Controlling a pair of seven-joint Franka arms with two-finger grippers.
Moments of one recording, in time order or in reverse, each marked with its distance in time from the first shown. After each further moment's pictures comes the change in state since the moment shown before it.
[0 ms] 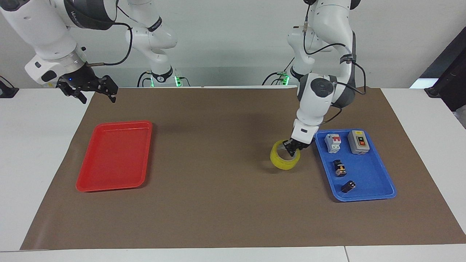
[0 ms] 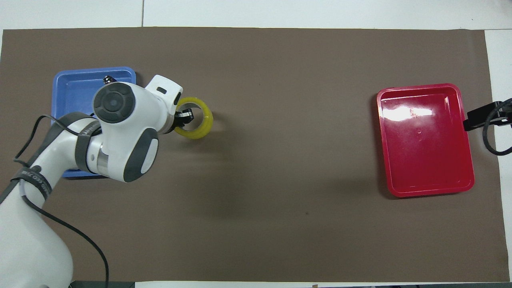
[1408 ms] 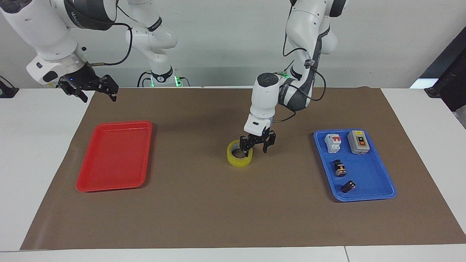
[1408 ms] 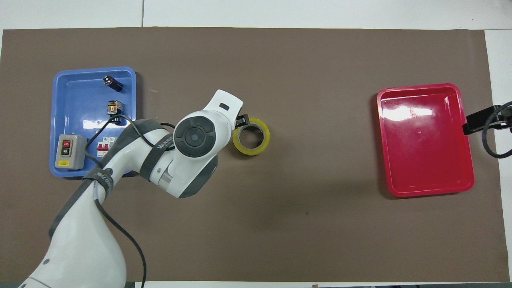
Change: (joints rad) left arm -0.170 0.036 0.015 0.043 0.093 0.095 -0.233; right arm 0.006 -0.009 0.003 -0.018 0.003 0.005 0.001
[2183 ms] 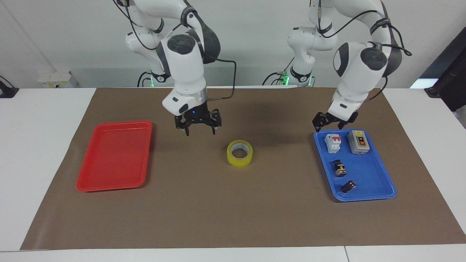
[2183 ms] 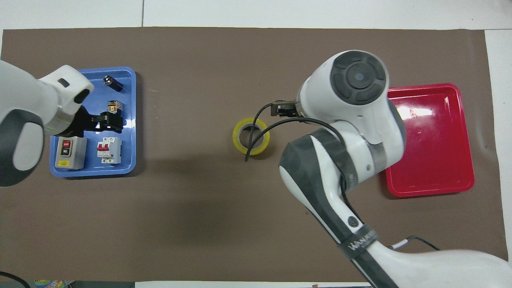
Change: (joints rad) left arm 0.450 -0.265 0.014 0.042 -0.136 -0.543 0.748; right arm 0.513 0.284 0.036 -0.069 0.017 0.568 0.620
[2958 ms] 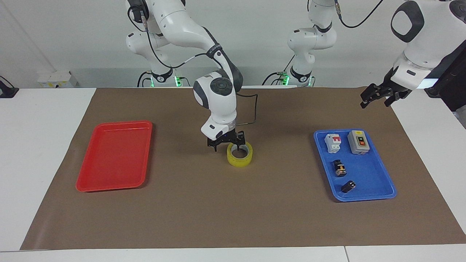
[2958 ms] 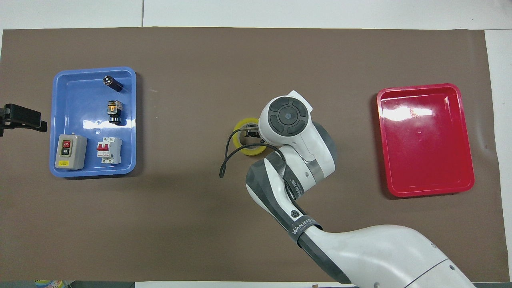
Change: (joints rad) left arm 0.164 -0.010 -0.004 0.237 -0.022 -0.279 0.179; right arm 0.087 0.129 0.001 -0.112 0.001 0.216 0.052
